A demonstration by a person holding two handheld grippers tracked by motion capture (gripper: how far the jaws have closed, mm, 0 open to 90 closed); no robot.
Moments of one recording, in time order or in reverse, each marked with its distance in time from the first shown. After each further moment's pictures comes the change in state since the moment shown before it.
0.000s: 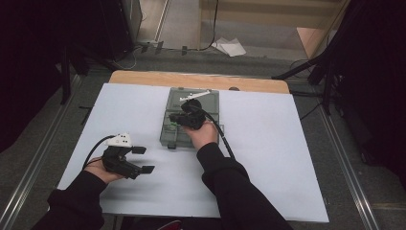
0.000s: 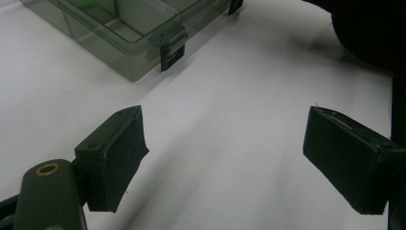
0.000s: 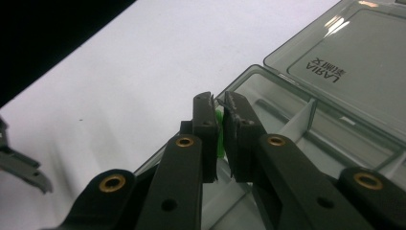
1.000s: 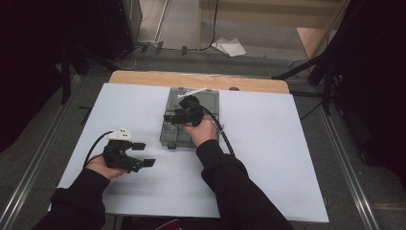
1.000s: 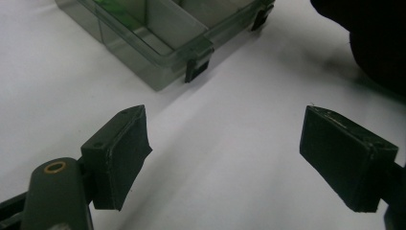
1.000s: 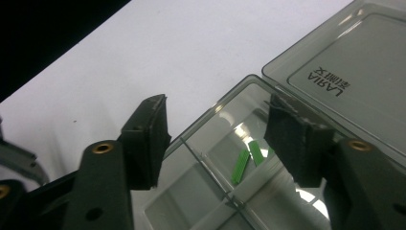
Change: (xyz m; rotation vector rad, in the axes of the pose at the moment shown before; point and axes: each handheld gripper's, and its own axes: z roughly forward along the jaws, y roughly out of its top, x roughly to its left) left arm 0.009 0.010 0.001 -0.026 0.057 -0.077; right arm -0.009 0.009 0.007 0.024 0.033 -0.024
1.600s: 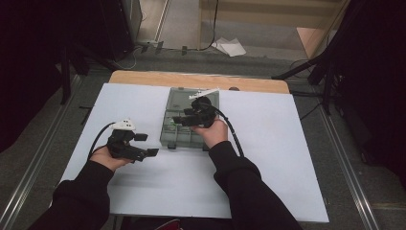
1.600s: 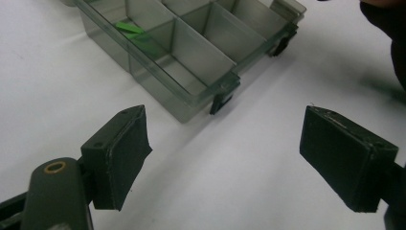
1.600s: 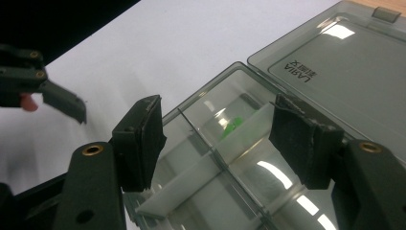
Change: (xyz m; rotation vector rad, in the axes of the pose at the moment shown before) left arm 0.014 0.022 0.007 -0.003 0.037 -0.026; right arm -0.011 -0.012 -0.037 -0.018 0.010 -0.049
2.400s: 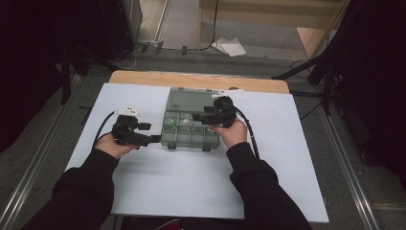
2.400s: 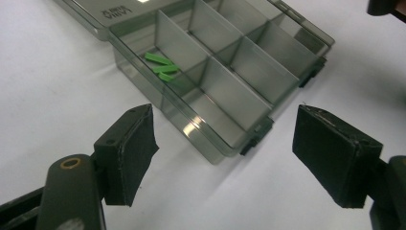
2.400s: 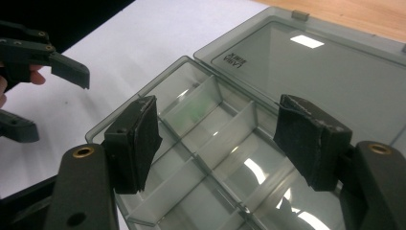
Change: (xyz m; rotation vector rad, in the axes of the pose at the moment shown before) left arm 0.020 0.030 0.013 -0.007 0.027 -0.023; right arm -0.030 -0.020 -0.048 -0.065 -0.063 0.059
